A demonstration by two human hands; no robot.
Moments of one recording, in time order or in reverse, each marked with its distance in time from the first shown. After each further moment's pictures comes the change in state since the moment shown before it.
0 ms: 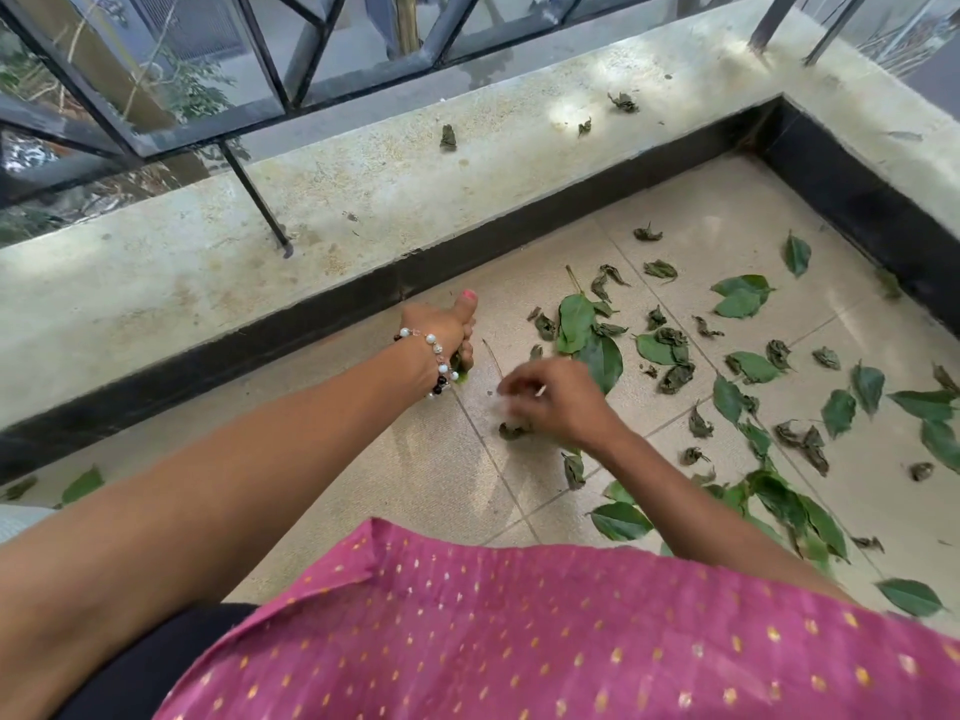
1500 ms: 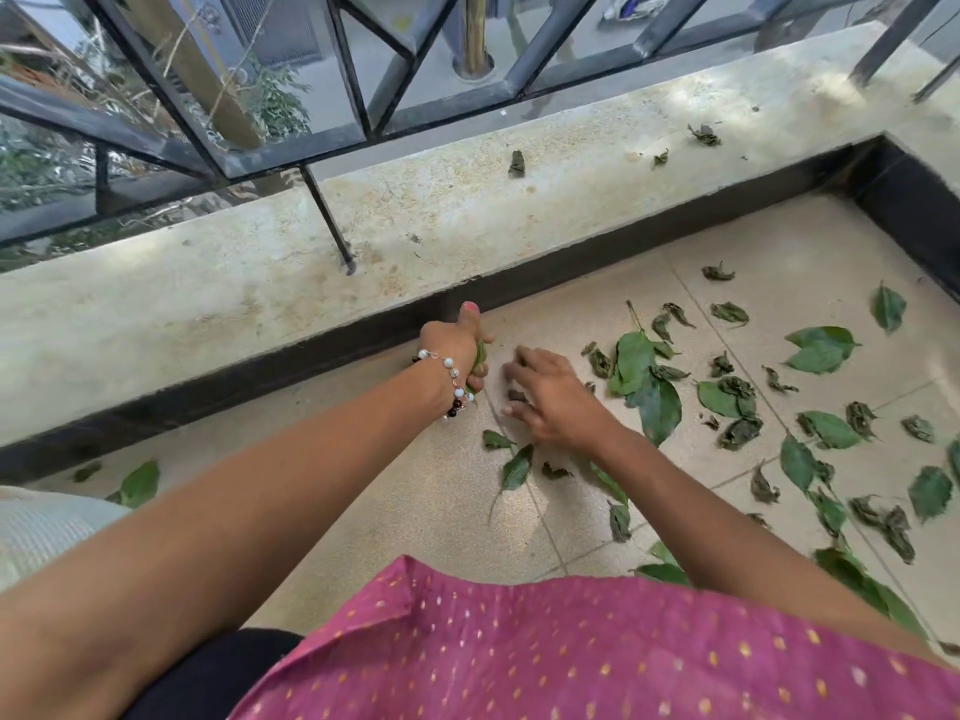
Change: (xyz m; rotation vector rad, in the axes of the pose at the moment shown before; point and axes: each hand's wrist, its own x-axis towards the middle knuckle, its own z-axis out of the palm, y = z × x) left_hand 0.013 0.011 -0.027 -0.013 0.106 0.034; right_hand 0.067 -0.009 0.025 -0.360 -0.186 -0.142
